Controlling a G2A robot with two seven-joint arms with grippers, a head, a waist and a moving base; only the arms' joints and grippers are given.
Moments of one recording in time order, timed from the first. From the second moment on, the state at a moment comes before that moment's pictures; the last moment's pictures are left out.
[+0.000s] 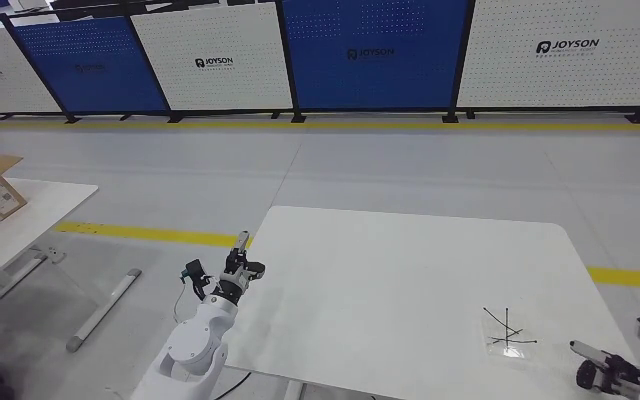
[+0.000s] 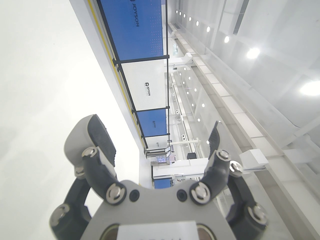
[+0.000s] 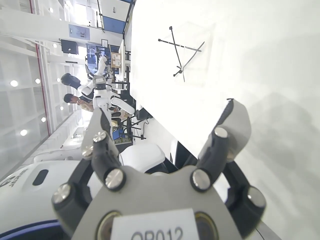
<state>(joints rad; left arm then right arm) 1.73 -1.15 -1.60 -1.80 -0.42 0.00 0.00 -1.55 -0.91 1.89 -1.39 0.17 -0.15 1.39</state>
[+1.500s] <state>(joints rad) 1.73 -1.15 -1.60 -1.80 -0.42 0.00 0.00 -1.41 -0.71 1.59 -1.52 0.05 -0.15 1.34</state>
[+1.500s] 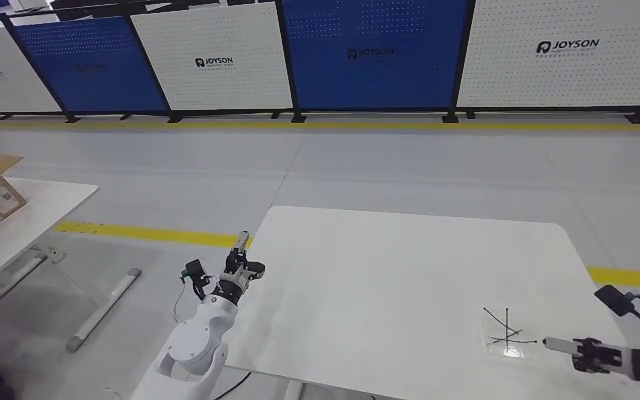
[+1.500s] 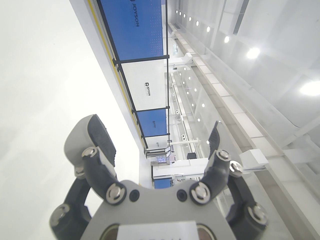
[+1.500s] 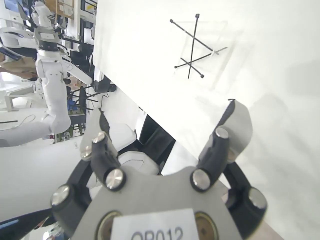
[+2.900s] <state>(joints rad) 1.73 -1.15 -1.60 -1.80 -0.42 0.00 0.00 -1.16 -0.74 1.31 -1.35 -0.09 0.06 1.32</state>
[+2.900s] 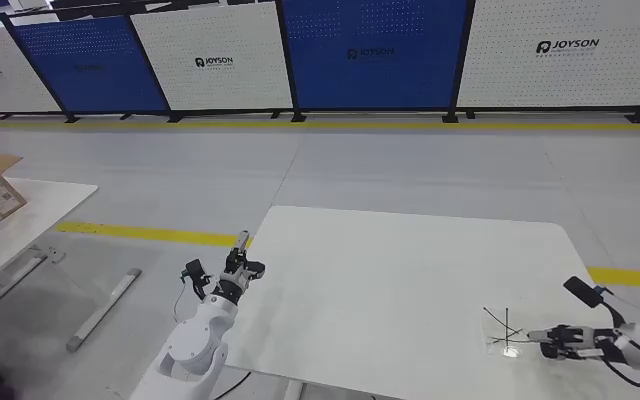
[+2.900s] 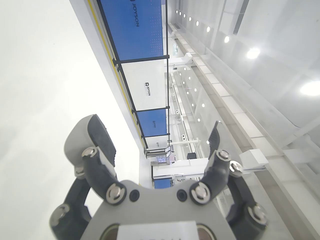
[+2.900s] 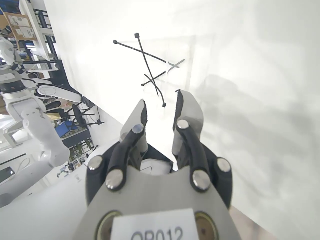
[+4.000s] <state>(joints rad) 1.73 -1.15 -1.60 -1.80 -0.42 0.00 0.00 -1.15 -0.74 1.29 -1.38 -0.14 0.11 1.32</state>
